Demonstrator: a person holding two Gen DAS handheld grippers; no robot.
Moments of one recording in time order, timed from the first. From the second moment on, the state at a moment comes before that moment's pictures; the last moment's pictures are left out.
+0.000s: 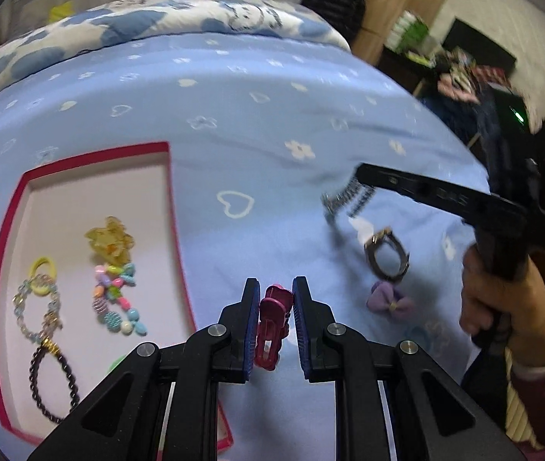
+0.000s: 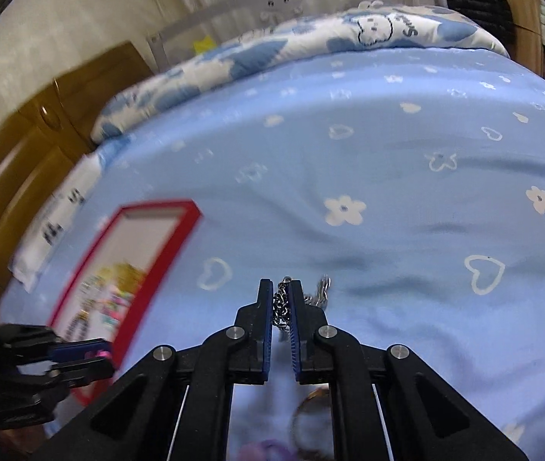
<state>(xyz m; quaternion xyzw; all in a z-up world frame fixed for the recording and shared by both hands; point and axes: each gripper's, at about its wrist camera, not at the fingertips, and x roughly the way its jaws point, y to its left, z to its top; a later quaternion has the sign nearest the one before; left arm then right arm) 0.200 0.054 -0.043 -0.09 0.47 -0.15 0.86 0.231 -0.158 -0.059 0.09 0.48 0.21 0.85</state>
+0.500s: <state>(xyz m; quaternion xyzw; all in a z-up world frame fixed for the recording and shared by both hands) 0.137 0.124 -0.014 -0.17 0.41 -0.07 0.89 0.194 -0.129 -0.006 0.13 0.44 0.28 0.85</state>
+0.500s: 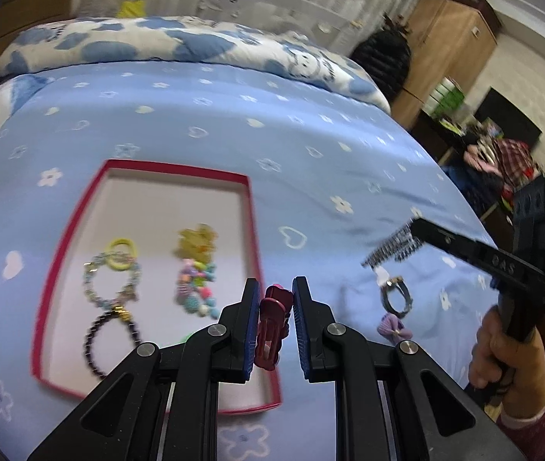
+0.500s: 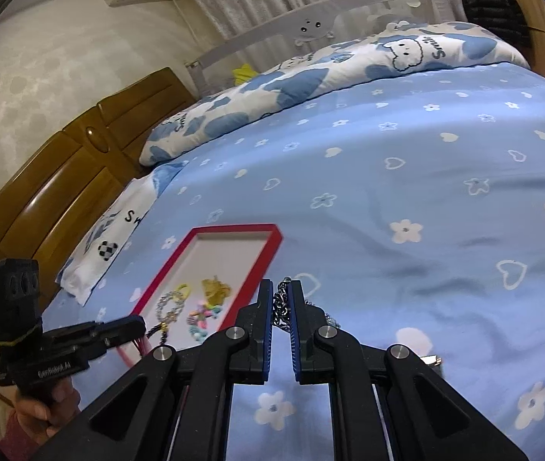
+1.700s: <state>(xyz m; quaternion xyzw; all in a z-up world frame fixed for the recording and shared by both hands) 0.132 0.210 -0.034 -0.21 0.43 0.04 0.88 0.186 0.013 -0.019 0.09 0.45 0.37 0.80</state>
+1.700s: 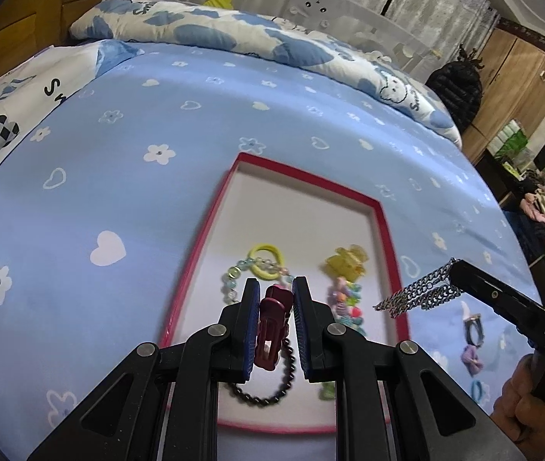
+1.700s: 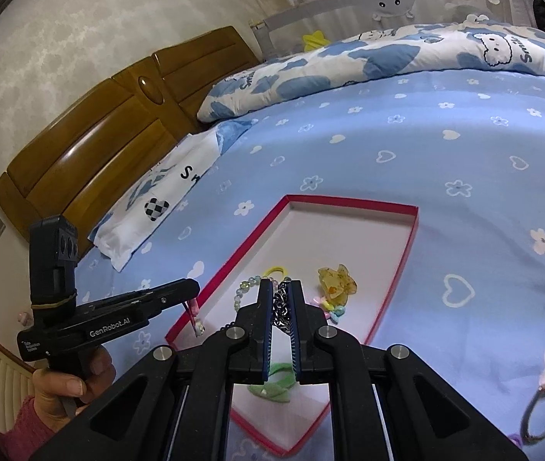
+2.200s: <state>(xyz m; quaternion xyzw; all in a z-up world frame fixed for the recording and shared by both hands) 0.167 0.211 -0.069 -0.19 0.46 0.07 0.87 0.197 0.028 -0.070 0.08 0.50 0.36 0.78</state>
